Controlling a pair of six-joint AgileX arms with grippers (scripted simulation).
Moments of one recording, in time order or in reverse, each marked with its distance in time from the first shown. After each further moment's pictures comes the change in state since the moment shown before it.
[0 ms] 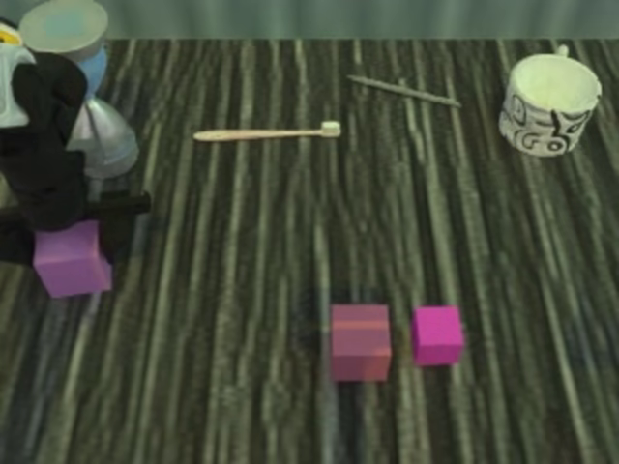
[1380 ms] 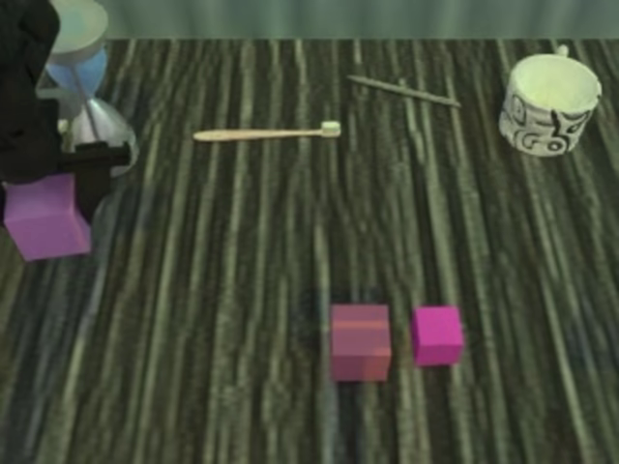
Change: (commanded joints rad) left arm 0.014 -0.106 0.150 -0.249 -0.004 0.001; right arm 0.000 0.000 0.000 0.000 0.000 0.000
